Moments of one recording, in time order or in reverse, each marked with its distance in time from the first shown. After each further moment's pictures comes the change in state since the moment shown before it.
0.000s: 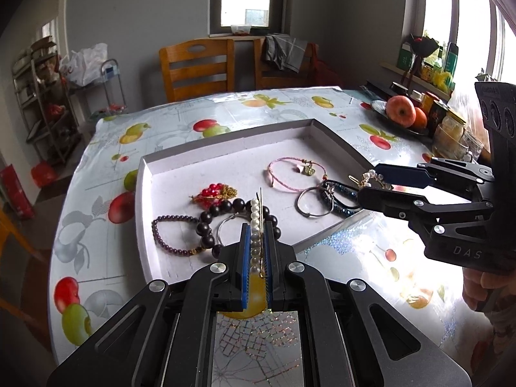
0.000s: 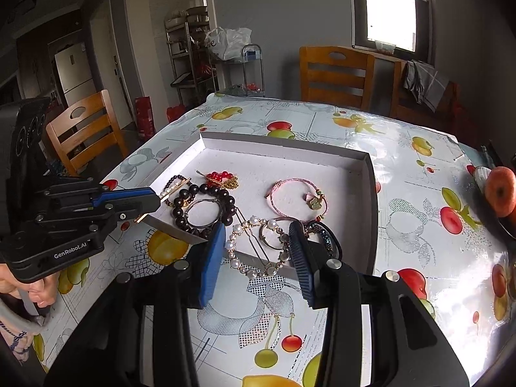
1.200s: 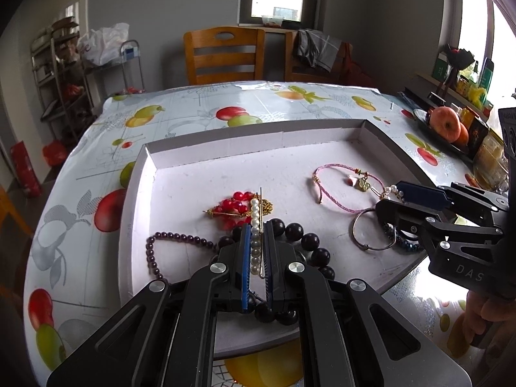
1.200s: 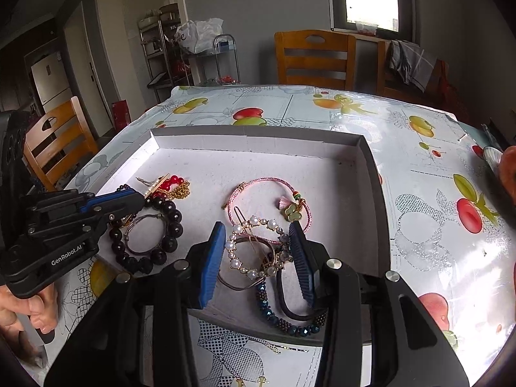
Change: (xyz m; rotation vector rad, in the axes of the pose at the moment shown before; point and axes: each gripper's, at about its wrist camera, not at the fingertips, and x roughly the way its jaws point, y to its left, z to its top) left arm 0.071 0.028 0.009 -0.100 0.013 0.076; right arm 0.071 -0.029 0.002 0.066 0.034 -0.066
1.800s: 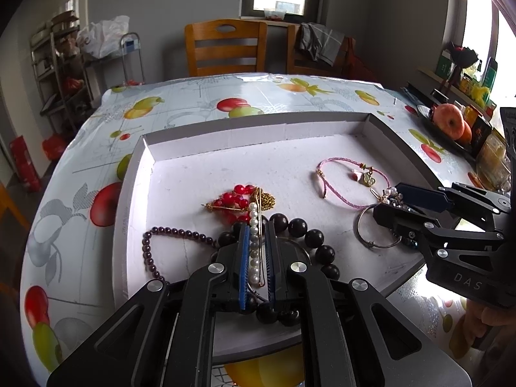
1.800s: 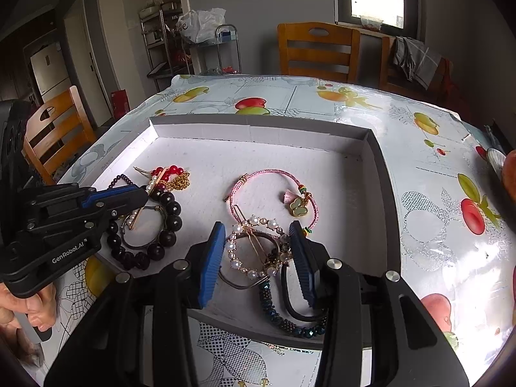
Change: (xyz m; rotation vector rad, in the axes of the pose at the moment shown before) left arm 0.007 0.002 0.000 -0.013 0.028 -0.002; right arm 0.010 0.003 0.000 -0.014 0.043 -0.002
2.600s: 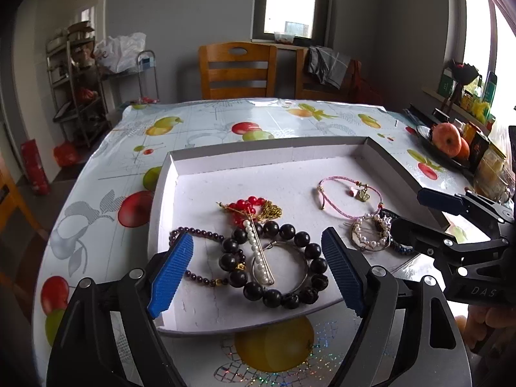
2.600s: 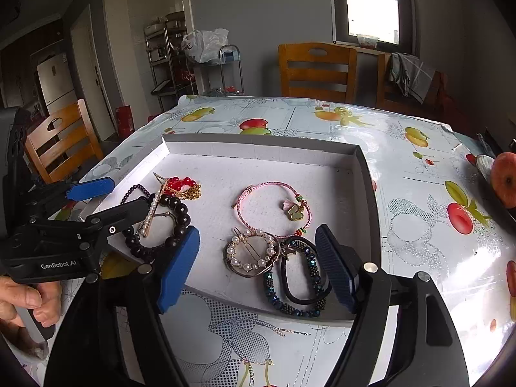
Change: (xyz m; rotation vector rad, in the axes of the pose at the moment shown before) left arm -0.039 0.002 -0.007 -0.029 -0.112 0.042; right arm -0.041 -0.001 -0.010 0.009 -0.116 0.001
